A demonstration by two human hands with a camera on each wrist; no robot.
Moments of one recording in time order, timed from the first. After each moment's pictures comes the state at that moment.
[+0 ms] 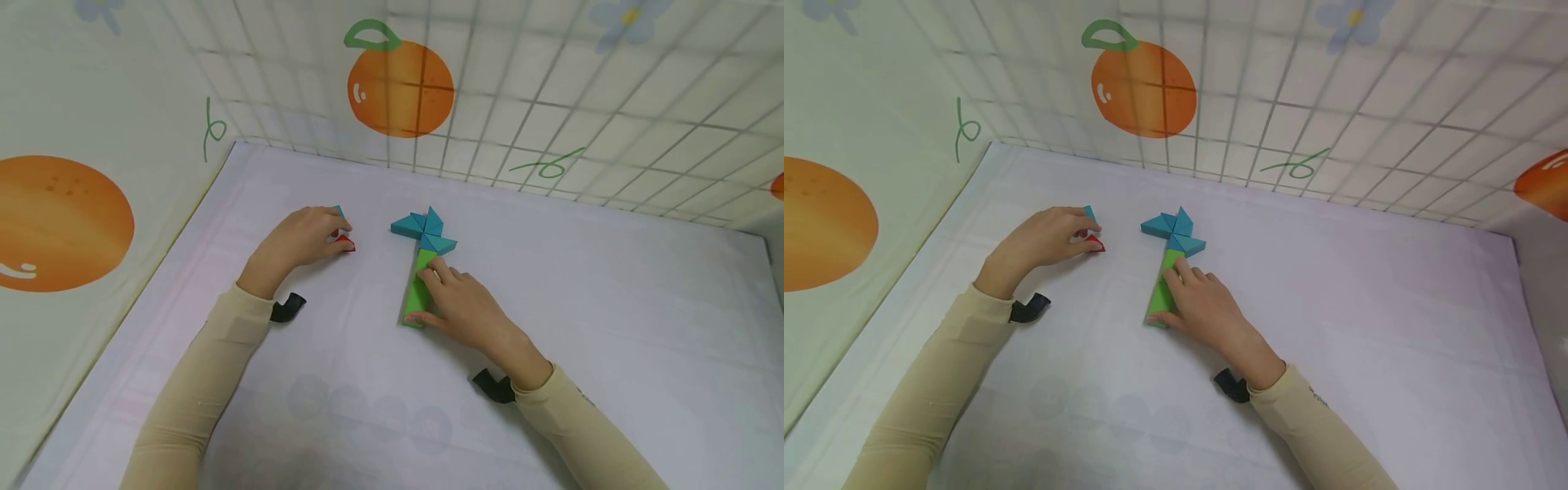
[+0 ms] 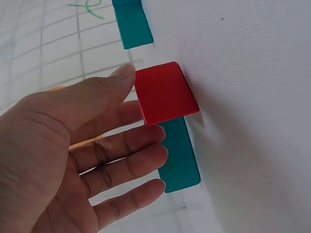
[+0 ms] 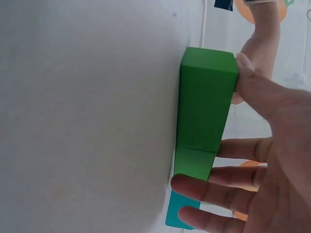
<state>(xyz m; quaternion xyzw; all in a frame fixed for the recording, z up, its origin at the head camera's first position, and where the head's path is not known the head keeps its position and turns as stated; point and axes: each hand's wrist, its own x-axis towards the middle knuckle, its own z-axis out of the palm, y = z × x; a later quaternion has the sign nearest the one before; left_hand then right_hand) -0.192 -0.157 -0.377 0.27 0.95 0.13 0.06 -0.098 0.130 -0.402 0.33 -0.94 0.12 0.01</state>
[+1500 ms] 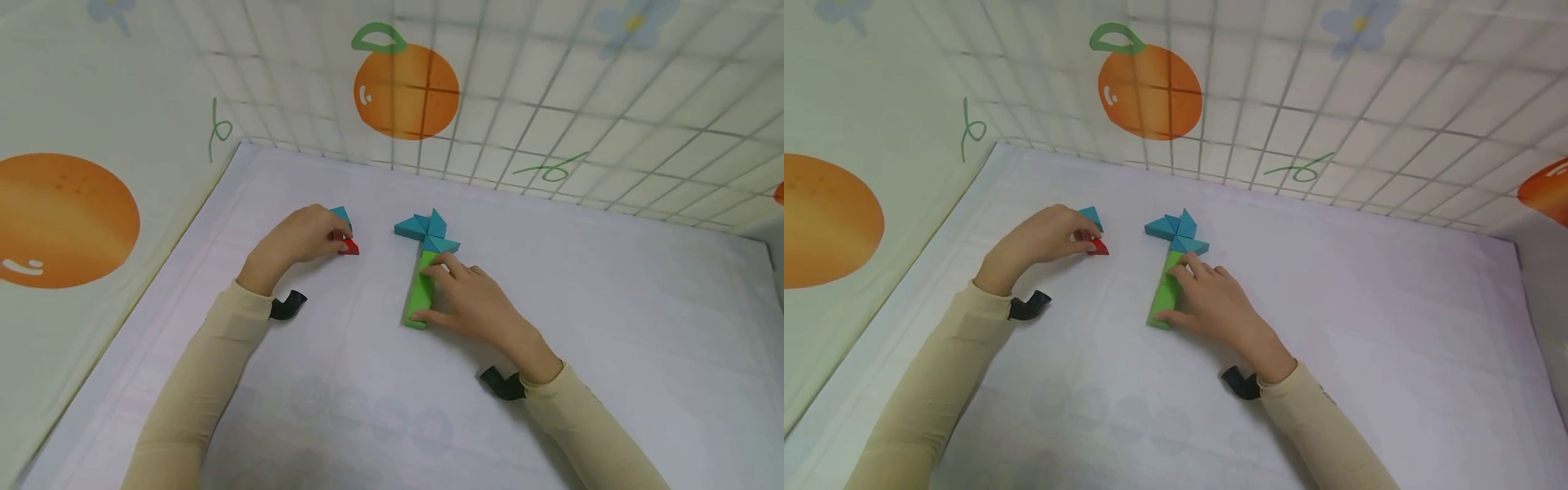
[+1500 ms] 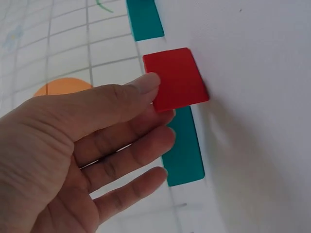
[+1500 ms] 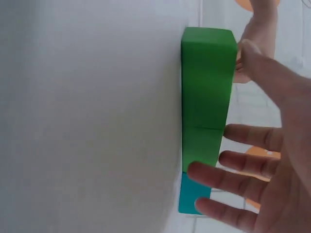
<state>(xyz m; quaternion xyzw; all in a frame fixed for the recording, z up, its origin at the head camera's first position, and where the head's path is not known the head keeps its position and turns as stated) -0.192 -0.163 -0.367 0.26 0.94 0.17 0.12 -0.107 0.139 -0.403 0.32 -0.93 0.16 0.01</state>
